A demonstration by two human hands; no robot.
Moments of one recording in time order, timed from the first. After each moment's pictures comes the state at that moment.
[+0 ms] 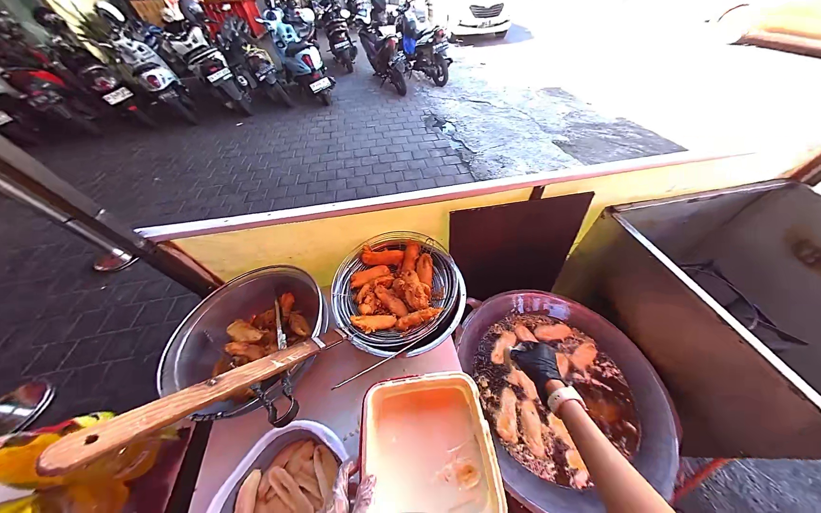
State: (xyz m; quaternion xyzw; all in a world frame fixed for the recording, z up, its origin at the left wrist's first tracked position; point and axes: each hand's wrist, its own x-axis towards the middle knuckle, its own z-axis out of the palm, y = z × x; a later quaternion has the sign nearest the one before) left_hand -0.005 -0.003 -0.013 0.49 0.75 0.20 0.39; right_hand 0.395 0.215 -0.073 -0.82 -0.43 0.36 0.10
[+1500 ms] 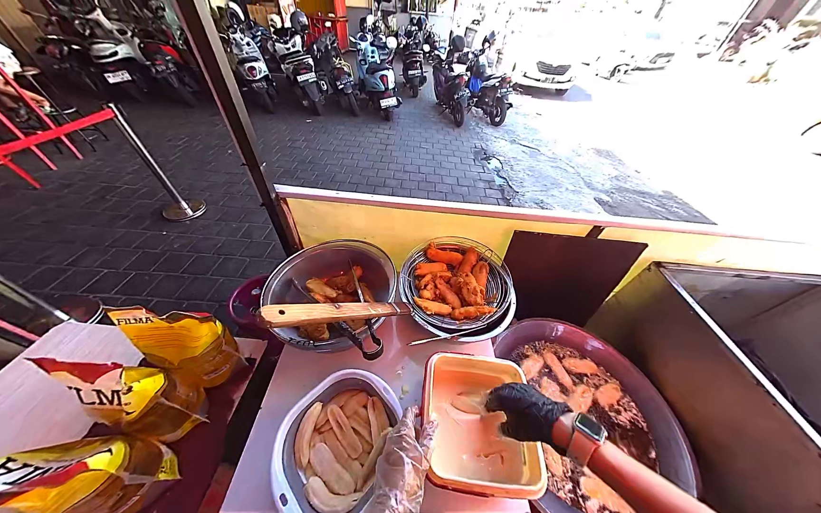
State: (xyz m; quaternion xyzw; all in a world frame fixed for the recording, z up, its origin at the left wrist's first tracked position) left_hand -0.005 0.004 -0.010 0.48 0.74 0.21 0.42; right_hand 0.230 0.127 0.054 -0.42 -0.84 0.27 -0.21
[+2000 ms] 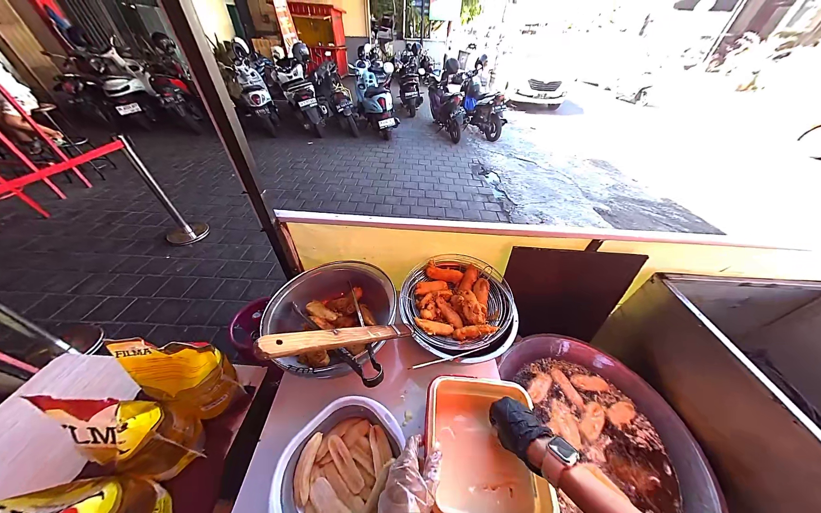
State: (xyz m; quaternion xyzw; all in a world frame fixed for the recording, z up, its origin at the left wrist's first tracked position) left_hand -0.004 0.003 -0.011 0.49 0.73 0.21 0.42; right_hand 0.204 0.135 0.024 -0.58 -0.73 0.25 -0.25
